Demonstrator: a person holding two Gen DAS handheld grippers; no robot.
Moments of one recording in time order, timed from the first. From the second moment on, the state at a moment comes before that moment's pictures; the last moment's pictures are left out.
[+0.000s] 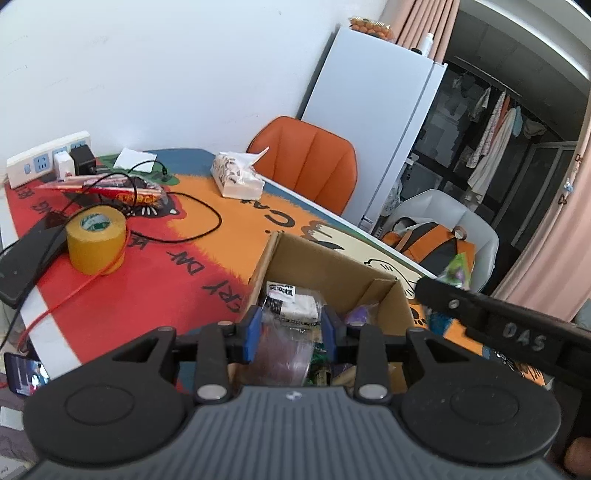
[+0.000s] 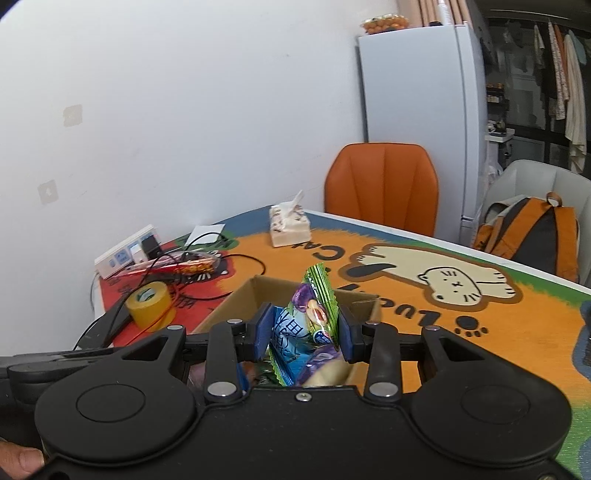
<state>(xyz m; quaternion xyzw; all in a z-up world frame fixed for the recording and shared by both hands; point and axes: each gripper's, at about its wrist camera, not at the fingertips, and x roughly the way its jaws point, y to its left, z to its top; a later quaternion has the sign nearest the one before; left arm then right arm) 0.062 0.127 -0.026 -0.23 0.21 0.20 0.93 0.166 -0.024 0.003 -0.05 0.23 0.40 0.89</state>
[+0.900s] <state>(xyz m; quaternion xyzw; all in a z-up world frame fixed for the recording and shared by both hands) 0.045 0.131 -0.025 -0.24 0.21 0.20 0.93 0.156 -0.034 0.001 -0.03 0.24 0.40 0.88</state>
